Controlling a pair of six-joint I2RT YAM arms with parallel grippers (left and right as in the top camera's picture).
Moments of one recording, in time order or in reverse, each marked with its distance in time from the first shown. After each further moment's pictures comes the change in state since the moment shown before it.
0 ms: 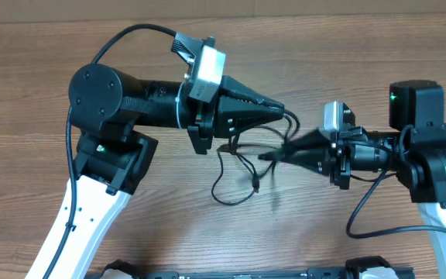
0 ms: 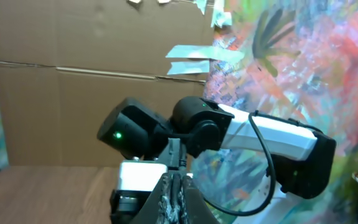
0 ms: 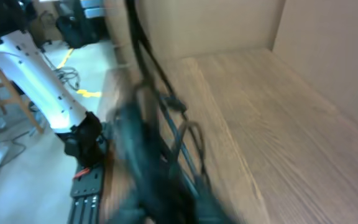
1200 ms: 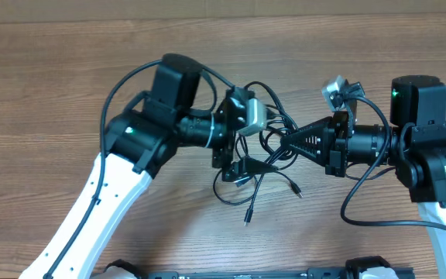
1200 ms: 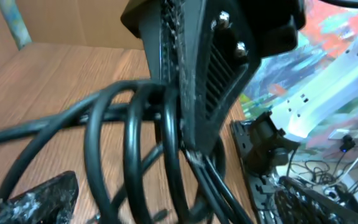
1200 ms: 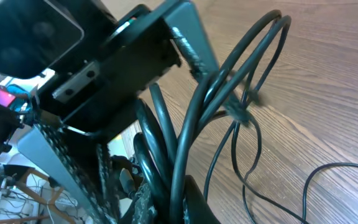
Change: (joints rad) left arm -0.064 0.109 0.017 -1.031 -0.225 1.049; right arm 0.000 0.001 -0.002 0.091 0.142 0.703
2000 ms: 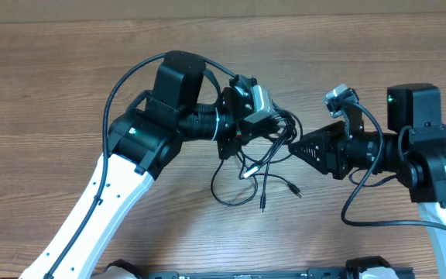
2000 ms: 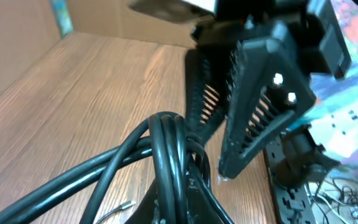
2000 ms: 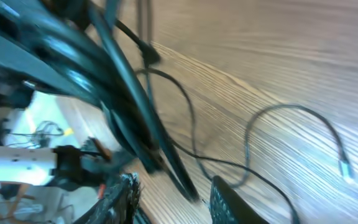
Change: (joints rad) left arm -0.014 0.003 -0.001 0.109 -0.149 -0.147; right arm 0.001 0.000 0.000 -0.146 0.286 -0.021
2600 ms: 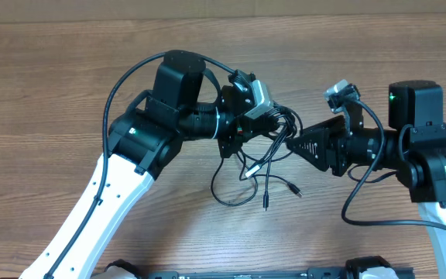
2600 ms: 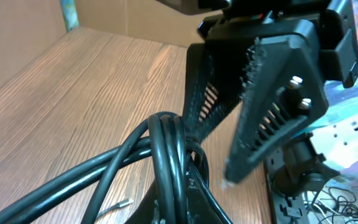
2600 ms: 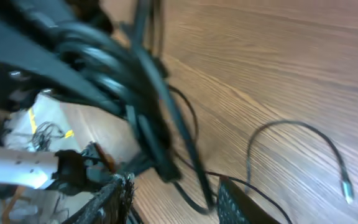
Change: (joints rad) left arm 0.000 0.000 0.000 0.016 -0.010 -0.061; right arm 0.000 0.000 0.000 0.058 -0.055 -0.013
